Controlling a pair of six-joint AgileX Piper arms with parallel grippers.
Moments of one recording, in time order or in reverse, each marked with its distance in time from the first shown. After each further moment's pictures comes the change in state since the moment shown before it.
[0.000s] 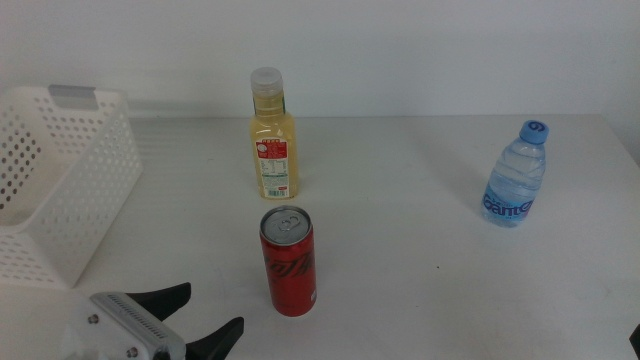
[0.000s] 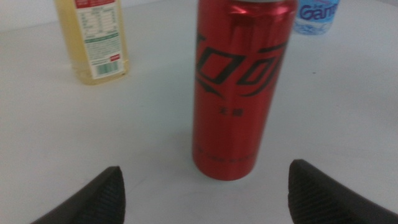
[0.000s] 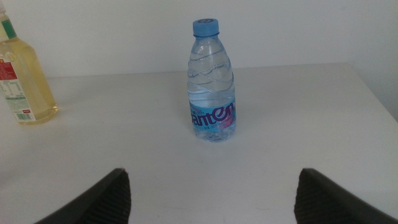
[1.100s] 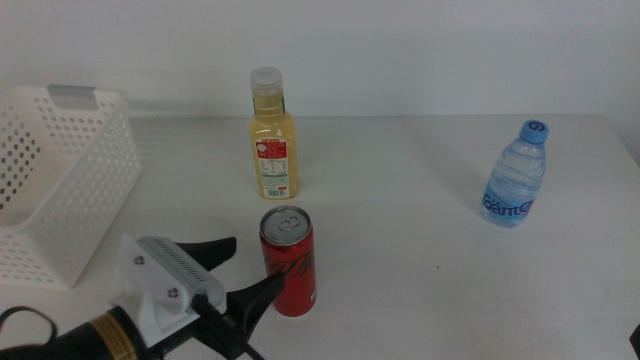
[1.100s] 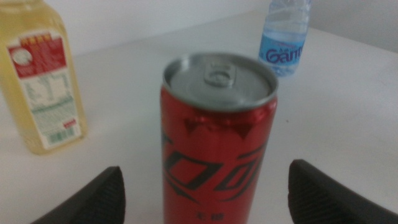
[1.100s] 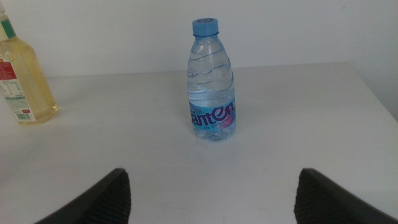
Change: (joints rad) left arm -0.001 0.082 -0.208 0.147 0.024 -0.089; right arm 0.000 0.000 0.000 0.000 0.000 0.000
